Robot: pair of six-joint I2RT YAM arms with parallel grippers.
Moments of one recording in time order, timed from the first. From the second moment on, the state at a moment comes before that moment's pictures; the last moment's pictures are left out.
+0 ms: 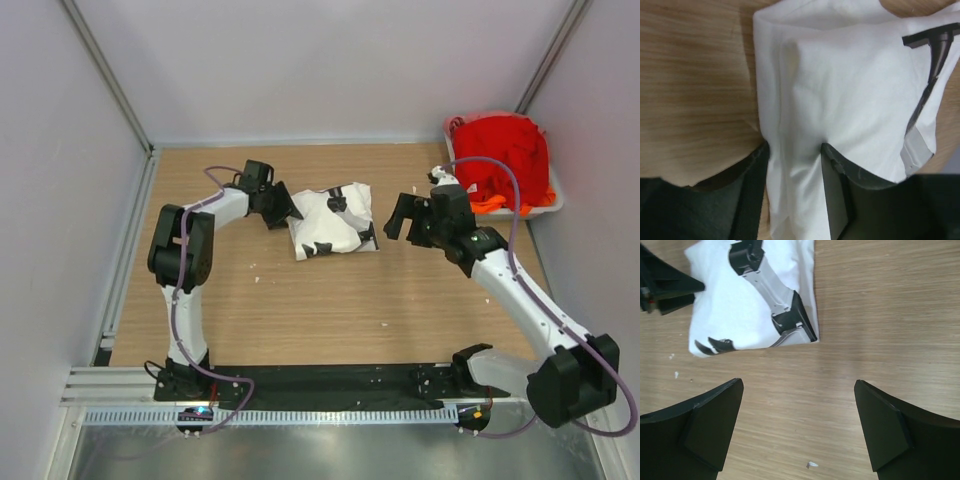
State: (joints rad) left arm -0.28 2.07 1.42 -0.31 0.30 -0.74; right arm 0.34 1.18 0.95 -0.46 0.01 0.47
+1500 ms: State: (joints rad) left arm -0.09 2.17 2.14 -0.88 -0.16 -0.46; right arm 0.34 0.93 0.76 -0.57 -0.21 0.47
